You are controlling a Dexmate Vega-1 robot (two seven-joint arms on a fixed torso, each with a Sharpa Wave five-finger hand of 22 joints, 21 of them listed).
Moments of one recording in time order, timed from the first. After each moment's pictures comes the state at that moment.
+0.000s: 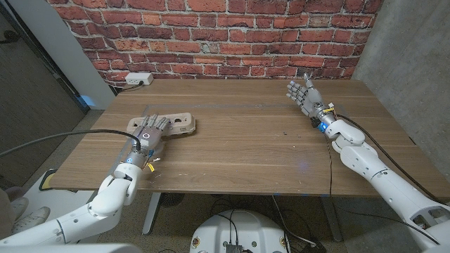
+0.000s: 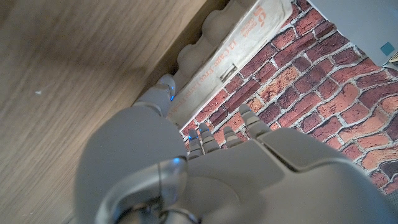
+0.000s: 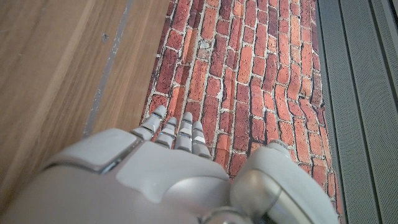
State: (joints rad) left arm 1.22 1.07 0.58 -1.92 0.94 0.71 0.35; left_hand 0.98 0.14 0.51 -0.16 0.21 -0.07 -0.08 0.32 0.31 0.02 -0.11 0.24 0.31 -0.14 0.01 0.20 0.21 0.03 0.10 0.23 0.19; right arm -0.83 -0.59 -0.32 -1.32 0.80 0.27 0.32; right_hand 0.32 0.06 -0.01 0.02 0.20 0.07 0.02 0.19 0.19 0.13 0.01 0.22 0.19 -0.01 -0.02 0.18 0.18 -0.09 0.04 0.51 0.17
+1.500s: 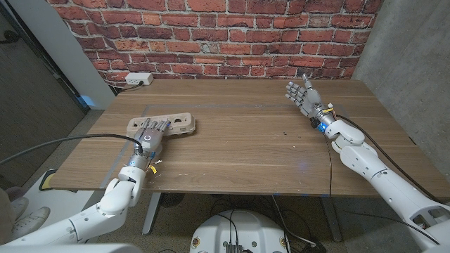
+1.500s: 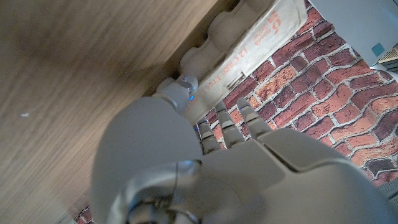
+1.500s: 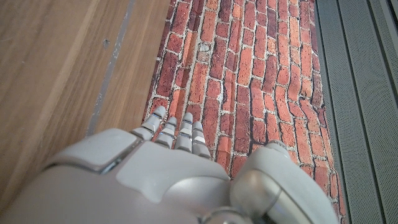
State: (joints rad) left arm 1.16 1.00 0.63 -1.80 0.91 0.68 0.48; left_hand 1.20 0.18 0.58 -0.16 0.22 0.13 -0.10 0.40 0.36 0.20 -0.13 0.44 0.38 0.24 -0.04 0.42 0.35 0.14 0.11 0.28 0.20; right arm -0.84 -0.59 -0.32 -1.32 0.81 0.27 0.33; right_hand 0.31 0.06 -0.01 0.02 0.20 0.07 0.02 0.19 0.19 0.13 0.00 0.22 0.19 -0.01 -0.02 0.18 0.18 -0.09 0.04 0.49 0.17
